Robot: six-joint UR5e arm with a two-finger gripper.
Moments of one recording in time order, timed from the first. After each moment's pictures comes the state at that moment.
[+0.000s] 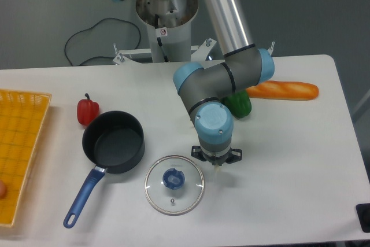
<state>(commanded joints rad) 2.43 -2.12 -1.54 -1.10 1.73 0.52</state>
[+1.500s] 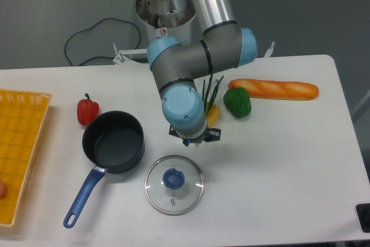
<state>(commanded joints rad) 2.37 -1.99 -1.50 -1.33 1.73 0.47</state>
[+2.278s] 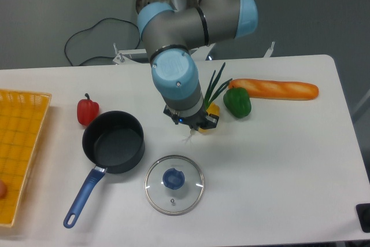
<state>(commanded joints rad) 2.36 -1.90 -1.45 -1.45 1.73 0.78</state>
